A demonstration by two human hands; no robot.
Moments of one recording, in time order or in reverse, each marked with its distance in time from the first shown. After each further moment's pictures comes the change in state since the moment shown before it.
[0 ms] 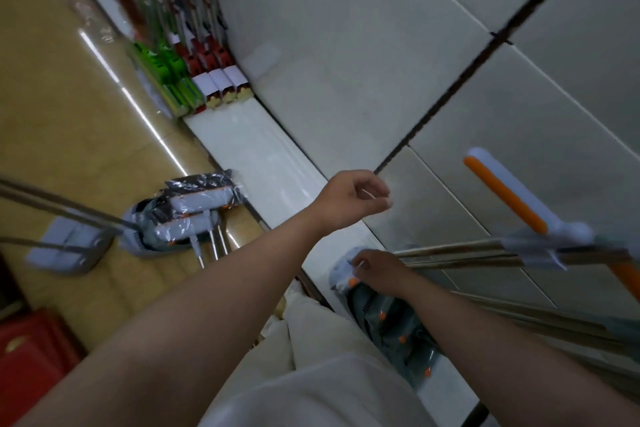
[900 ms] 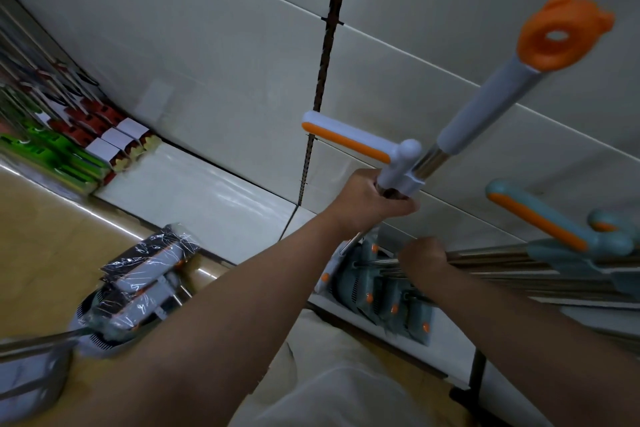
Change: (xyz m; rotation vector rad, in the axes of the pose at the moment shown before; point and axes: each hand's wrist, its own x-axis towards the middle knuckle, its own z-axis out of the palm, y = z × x) left_hand 0.039 0.046 0.127 -0.017 -0.424 0.019; right_hand -0.059 0.105 -0.031 -0.846 -0.062 0.457
